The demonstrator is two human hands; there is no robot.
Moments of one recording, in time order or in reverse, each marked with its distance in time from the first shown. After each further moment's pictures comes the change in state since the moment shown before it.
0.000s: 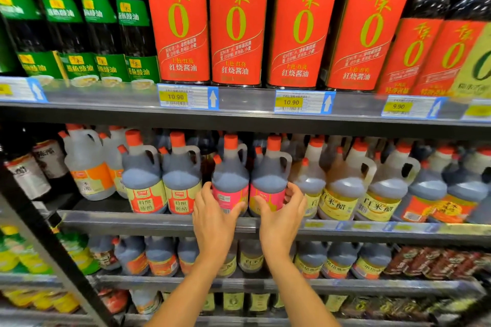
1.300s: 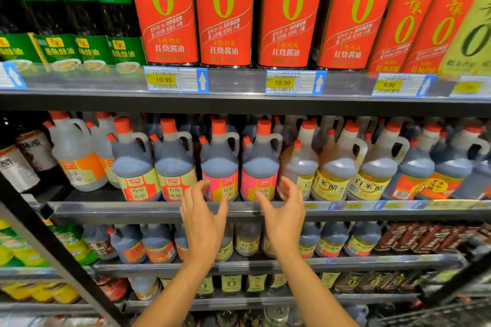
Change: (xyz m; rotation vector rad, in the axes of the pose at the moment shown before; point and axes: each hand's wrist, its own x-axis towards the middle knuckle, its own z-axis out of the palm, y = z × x) left_hand -0.022 -0.017 -0.012 -0.105 0.059 0.116; right_hand -0.008 0.017 -0.029 0.026 -0.136 0.011
